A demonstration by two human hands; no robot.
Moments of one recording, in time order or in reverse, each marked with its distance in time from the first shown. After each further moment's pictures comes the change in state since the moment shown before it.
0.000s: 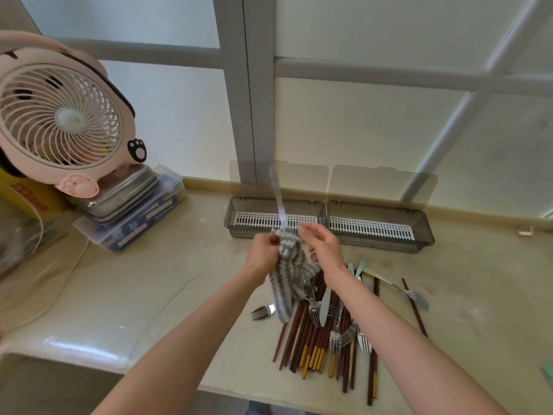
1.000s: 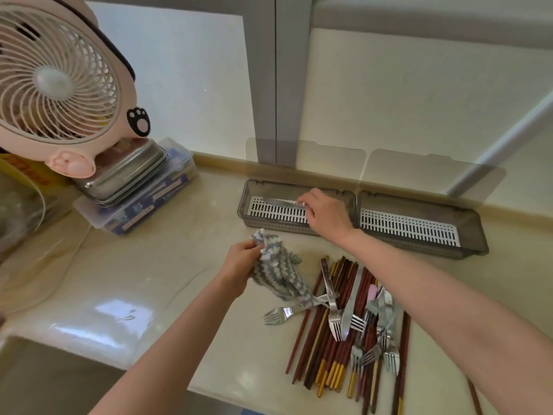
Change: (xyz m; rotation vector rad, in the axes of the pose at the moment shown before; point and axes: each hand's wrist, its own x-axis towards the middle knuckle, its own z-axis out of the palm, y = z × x) left_hand 0.033 -0.054 -0.055 -0.299 0.088 -0.286; right_hand 0.142 0.033 0.023 -1.127 -0.157 -0.788
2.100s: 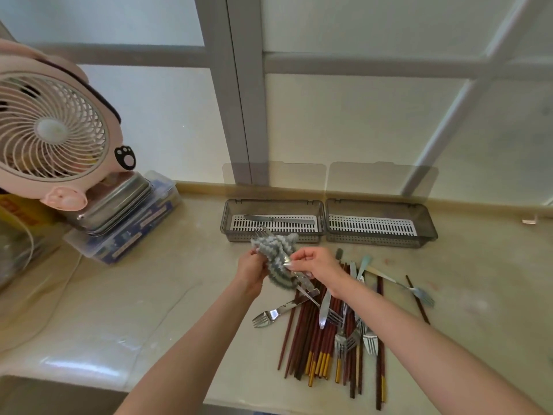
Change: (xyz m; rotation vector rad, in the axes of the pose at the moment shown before) left_hand -0.021 0.002 0.050 -0.227 -0.063 0.077; right_hand -0.108 -0.063 -0.058 1.068 -0.195 0.711
